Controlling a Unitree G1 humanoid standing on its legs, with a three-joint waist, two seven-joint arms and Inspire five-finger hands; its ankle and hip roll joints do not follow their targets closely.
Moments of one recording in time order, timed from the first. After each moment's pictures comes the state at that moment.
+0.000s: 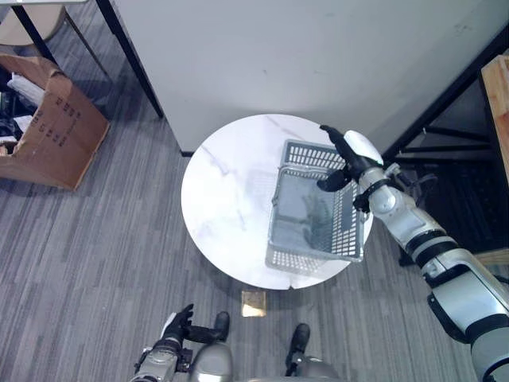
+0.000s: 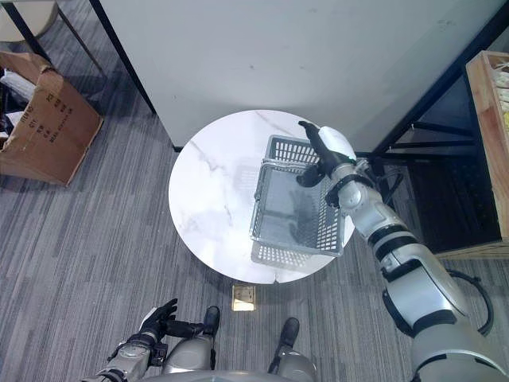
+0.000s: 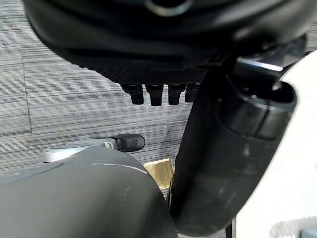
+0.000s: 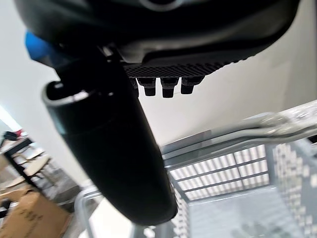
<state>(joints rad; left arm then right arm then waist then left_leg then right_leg) -0.11 0.24 -0.28 1.24 -0.22 -0.20 0.05 -0.84 -0.63 0.56 0.87 -0.16 -0.12 -0.15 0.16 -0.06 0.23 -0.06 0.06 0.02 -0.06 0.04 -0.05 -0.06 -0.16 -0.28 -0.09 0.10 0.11</state>
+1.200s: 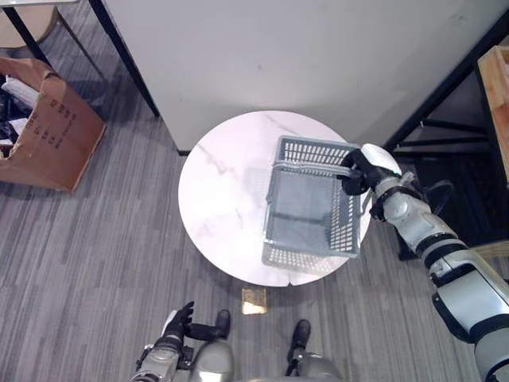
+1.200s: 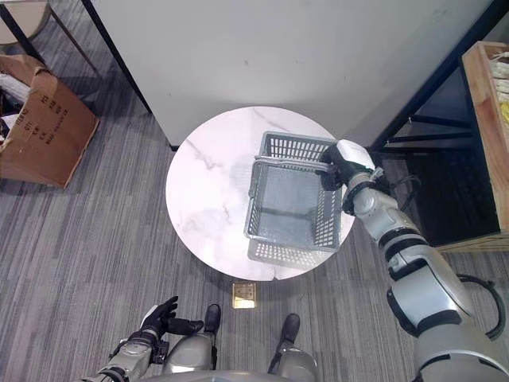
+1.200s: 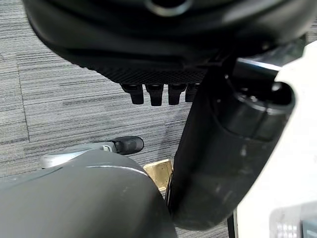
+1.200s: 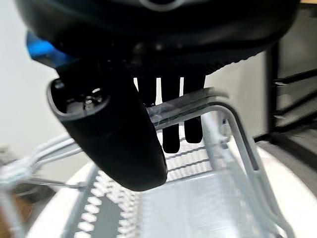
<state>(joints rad) -0.11 0.24 -0.28 1.23 -0.18 -0.18 0.06 -0.73 -0.69 0.56 0.72 -0.22 -0.11 -0.12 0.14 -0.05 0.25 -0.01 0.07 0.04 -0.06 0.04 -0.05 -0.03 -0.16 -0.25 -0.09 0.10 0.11</state>
